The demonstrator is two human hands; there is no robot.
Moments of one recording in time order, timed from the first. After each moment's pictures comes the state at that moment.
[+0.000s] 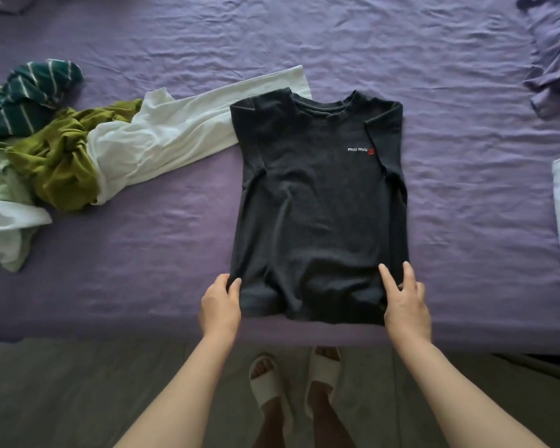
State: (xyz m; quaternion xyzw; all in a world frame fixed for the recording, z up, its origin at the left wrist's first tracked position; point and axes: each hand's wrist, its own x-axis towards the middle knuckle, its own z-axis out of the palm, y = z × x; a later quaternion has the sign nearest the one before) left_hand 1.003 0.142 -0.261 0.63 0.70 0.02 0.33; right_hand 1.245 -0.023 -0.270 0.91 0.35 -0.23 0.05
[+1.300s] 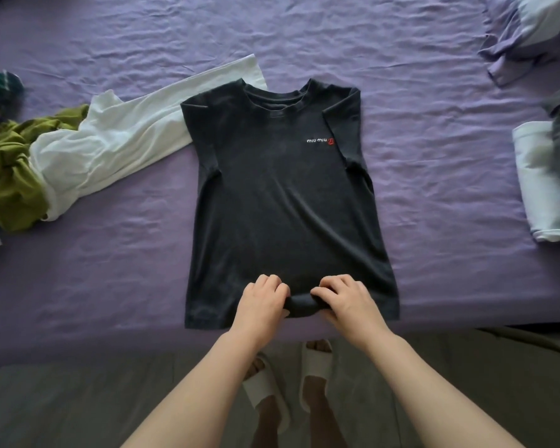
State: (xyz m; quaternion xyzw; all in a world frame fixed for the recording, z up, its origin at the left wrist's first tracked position) left_hand 1.080 0.097 -0.292 0.93 0.28 -0.21 0.15; right_hand 1.236 -0.026 -0.279 0.76 0.60 -0.24 -0.07
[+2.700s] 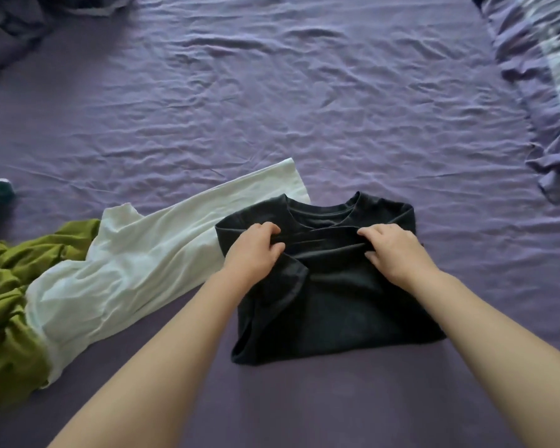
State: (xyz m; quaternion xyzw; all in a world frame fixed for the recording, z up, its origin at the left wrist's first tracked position) left_hand 1.214 0.446 -0.253 0.83 0.41 -0.09 0.36; right_hand 1.415 0.276 -0.245 0.83 0.51 -0.19 0.07
